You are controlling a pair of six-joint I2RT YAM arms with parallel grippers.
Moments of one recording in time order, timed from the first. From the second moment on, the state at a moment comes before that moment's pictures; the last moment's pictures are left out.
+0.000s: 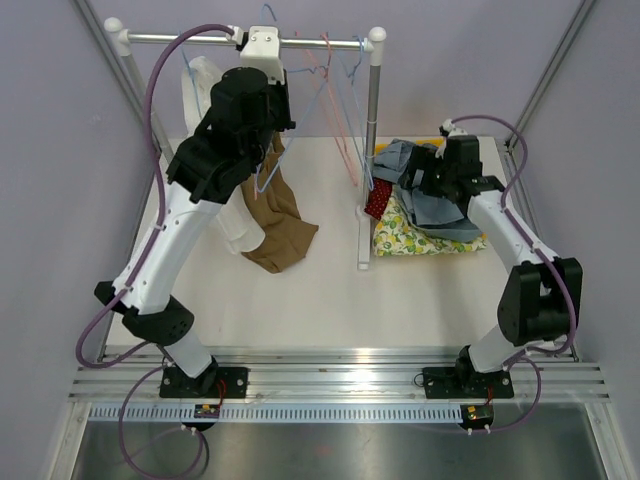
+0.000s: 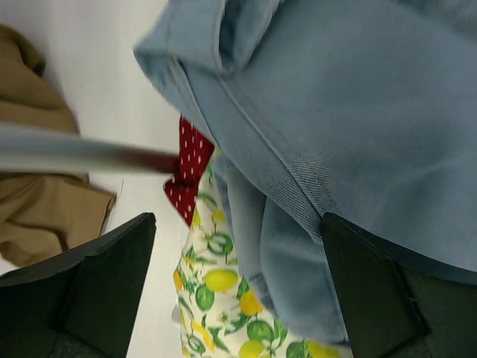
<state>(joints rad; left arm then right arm) -0.69 1.64 2.26 -0.73 -0.52 -0.12 0.15 1.61 1.35 -0.34 -0.11 0.32</state>
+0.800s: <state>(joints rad) -0.65 1.73 2.21 -0.72 -0.35 -0.19 0.16 1.24 0.94 -0.23 -0.29 0.44</state>
